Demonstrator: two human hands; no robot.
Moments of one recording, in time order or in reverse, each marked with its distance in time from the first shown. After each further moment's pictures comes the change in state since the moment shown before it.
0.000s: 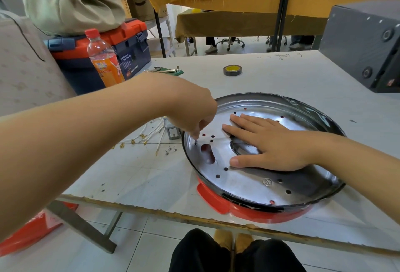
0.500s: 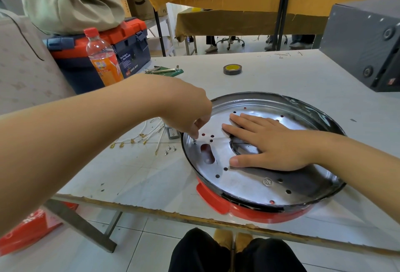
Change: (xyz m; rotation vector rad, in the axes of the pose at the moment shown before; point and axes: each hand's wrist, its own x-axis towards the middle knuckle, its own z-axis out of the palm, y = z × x) left_hand -0.004 -0.005 0.005 0.065 0.020 -0.007; right_hand 0.002 0.002 0.001 -0.010 0.003 -0.006
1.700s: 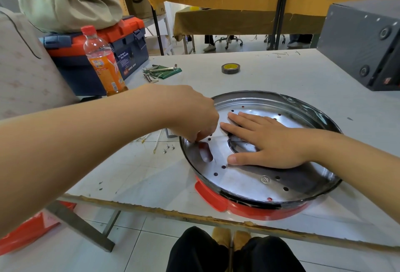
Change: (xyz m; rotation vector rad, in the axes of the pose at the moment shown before) left_hand 0.005 0.016 0.005 0.196 0.043 0.064; right_hand -0.002 -0.004 -0.002 0.002 -0.017 0.017
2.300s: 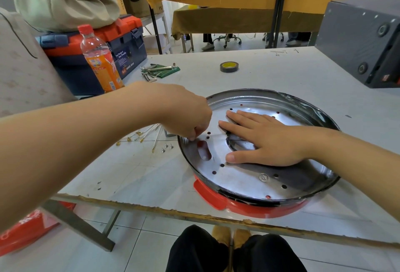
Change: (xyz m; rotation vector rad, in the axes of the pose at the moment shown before) left_hand 0.002 -0.008 0.006 -0.095 -0.076 0.027; right_hand 0.001 0.002 0.001 0.000 0.010 -0.007
